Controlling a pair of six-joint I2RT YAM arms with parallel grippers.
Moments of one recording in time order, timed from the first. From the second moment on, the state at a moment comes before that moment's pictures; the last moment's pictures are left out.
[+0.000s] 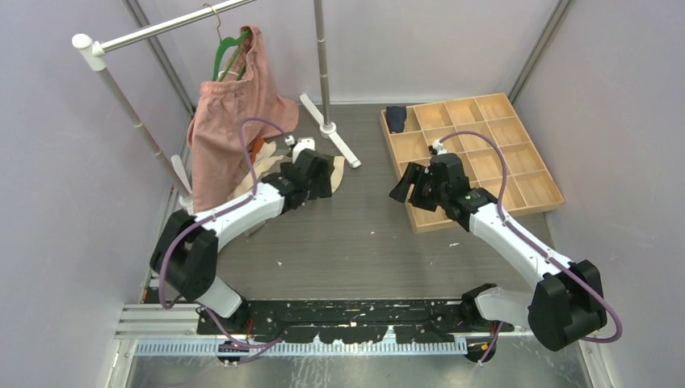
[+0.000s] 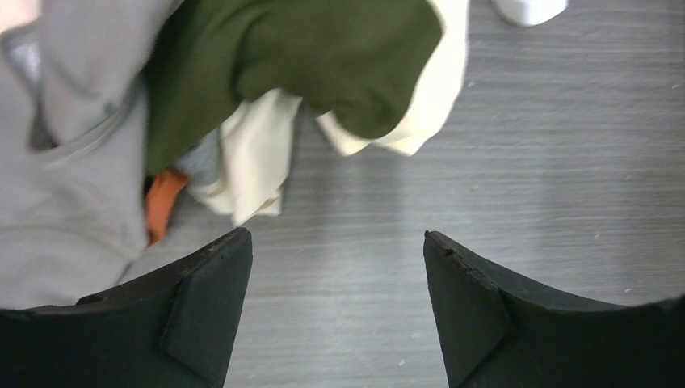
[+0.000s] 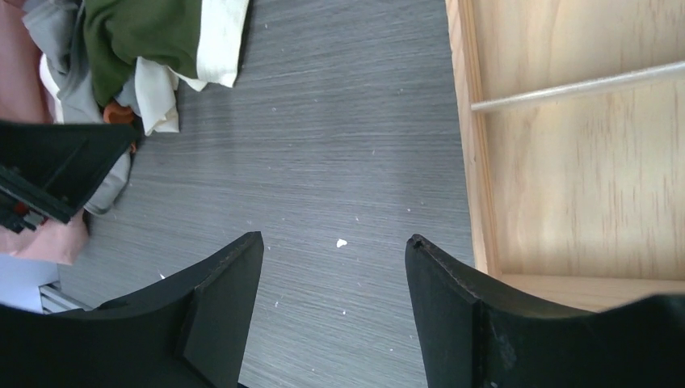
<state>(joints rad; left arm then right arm) -0.62 1.50 1.02 -0.36 -0.40 -0.54 0.39 1.19 0.82 -0.32 -0.11 0.63</state>
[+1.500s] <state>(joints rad) -0.59 1.78 1.24 -0.24 -0.48 -0.52 0.39 1.16 0.75 -0.28 -0.15 0.62</state>
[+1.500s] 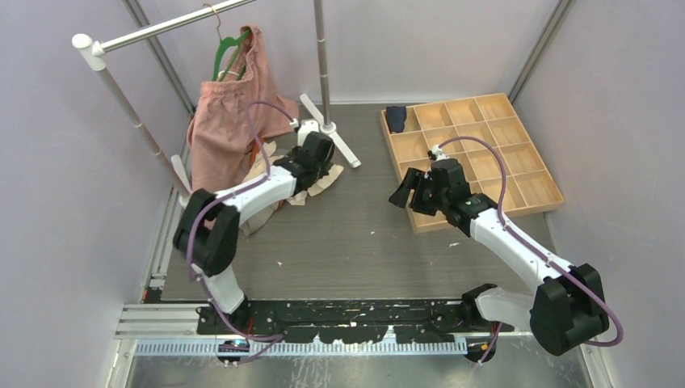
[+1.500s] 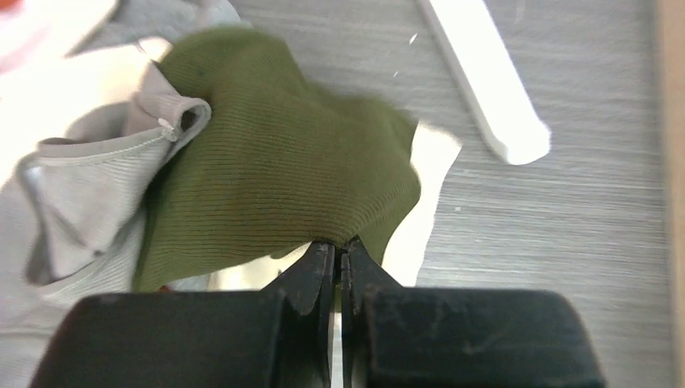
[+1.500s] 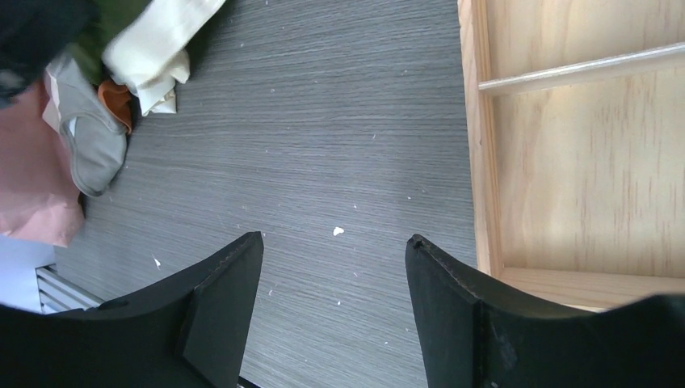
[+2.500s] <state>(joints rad) -0.61 0.98 0.92 -0.49 -0.01 -0.61 0.77 0.77 0.57 0.01 -0.06 0.35</state>
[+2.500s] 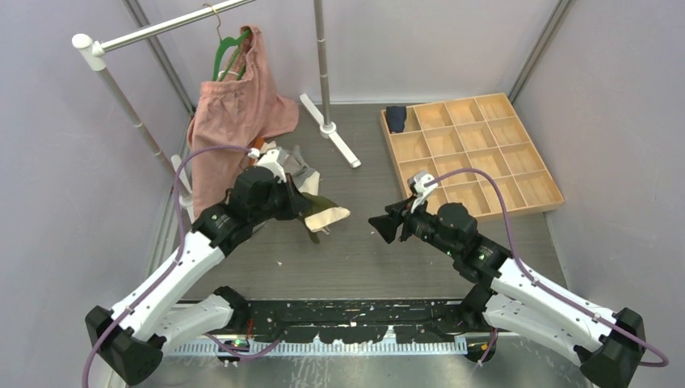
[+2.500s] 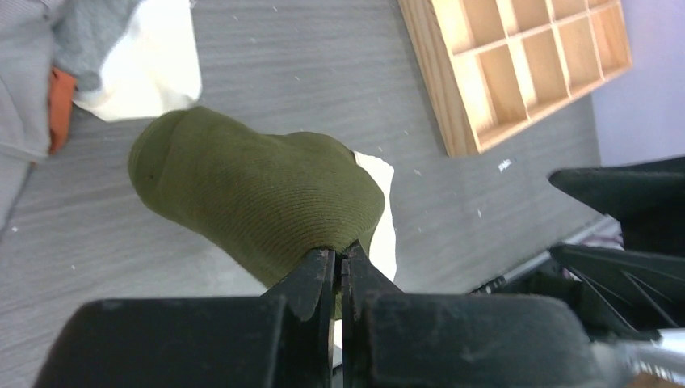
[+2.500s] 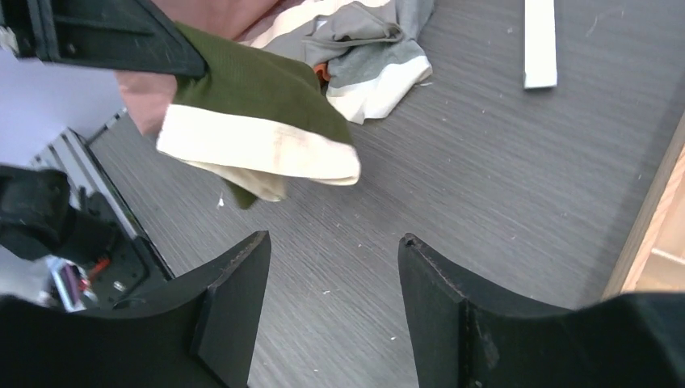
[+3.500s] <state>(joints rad) -0.61 0.78 0.84 -0.66 0.27 -0.63 1.28 1.09 0.52 0.29 0.14 -0.47</state>
